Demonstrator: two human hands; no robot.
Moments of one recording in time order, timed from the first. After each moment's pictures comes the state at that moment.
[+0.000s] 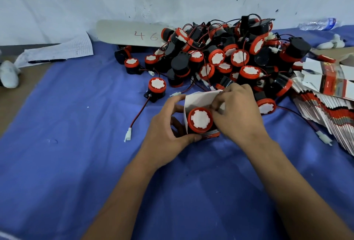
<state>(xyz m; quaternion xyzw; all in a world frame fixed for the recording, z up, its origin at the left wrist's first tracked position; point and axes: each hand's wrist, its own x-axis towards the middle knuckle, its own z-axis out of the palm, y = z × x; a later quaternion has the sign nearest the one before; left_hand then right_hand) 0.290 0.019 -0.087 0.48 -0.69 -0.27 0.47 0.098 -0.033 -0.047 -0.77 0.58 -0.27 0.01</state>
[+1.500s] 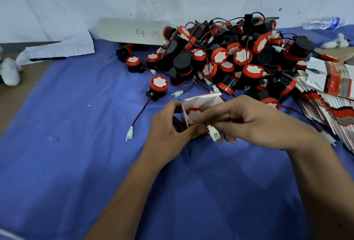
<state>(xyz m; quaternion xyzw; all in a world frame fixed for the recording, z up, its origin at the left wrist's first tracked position) 0.283 0.021 -0.083 0.54 -0.64 -0.27 0.48 0.068 -0.006 -0.001 -0.83 0.31 -0.16 0.43</state>
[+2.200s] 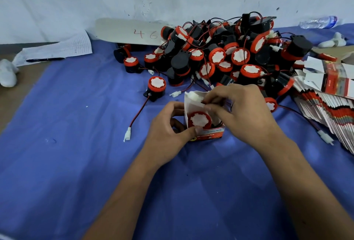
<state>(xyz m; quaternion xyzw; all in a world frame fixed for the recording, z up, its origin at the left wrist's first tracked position) 0.283 0.019 -0.087 0.51 -0.60 -0.37 0.49 0.087 -0.017 -0.022 -0.83 0.43 -0.35 0.10</state>
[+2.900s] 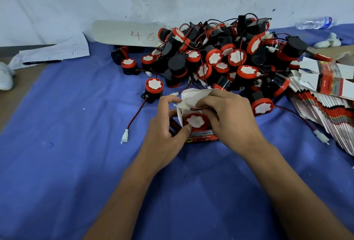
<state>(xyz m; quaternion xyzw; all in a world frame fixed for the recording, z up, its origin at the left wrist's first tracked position) 0.282 0.024 -0.086 0.48 -0.66 -0.30 0.49 0.101 -0.014 -0.038 -0.84 0.46 -0.30 0.01</state>
